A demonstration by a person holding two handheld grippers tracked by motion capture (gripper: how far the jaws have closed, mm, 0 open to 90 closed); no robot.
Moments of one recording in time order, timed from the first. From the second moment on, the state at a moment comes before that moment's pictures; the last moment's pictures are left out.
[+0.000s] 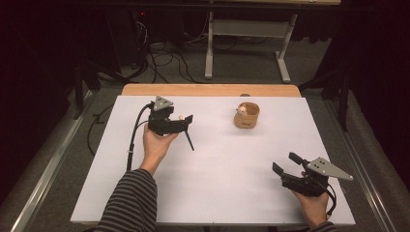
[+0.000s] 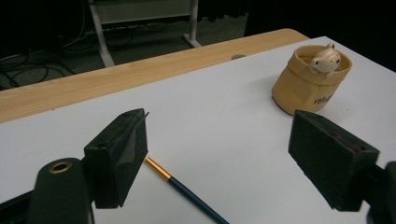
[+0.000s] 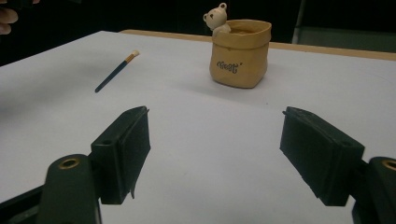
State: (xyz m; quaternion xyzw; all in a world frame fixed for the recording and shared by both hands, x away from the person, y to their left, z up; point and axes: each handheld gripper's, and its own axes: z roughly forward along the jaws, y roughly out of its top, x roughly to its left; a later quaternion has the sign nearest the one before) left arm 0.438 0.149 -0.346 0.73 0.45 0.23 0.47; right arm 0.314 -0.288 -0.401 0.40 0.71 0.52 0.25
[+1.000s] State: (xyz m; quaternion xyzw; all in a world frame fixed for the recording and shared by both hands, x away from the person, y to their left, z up) left arm 0.450 0.143 -0.343 0.76 0.48 0.20 0.39; right arm 0.315 -0.288 -0.401 0.40 0.71 0.52 0.25
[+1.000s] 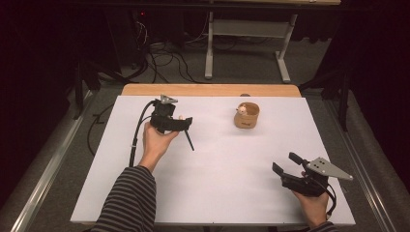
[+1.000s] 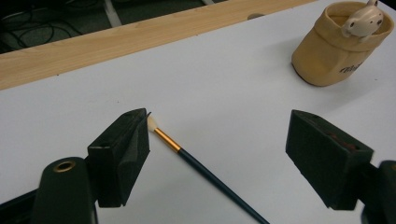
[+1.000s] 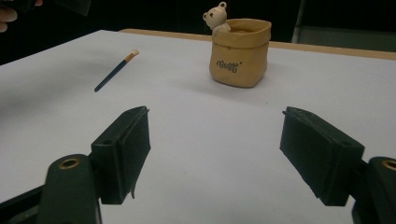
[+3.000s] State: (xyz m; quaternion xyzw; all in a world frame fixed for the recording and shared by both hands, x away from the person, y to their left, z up) left arm 0.486 0.120 -0.369 0.79 0.56 0.10 0.23; right arm 0.314 -0.288 -0.401 0.40 0.71 0.52 0.25
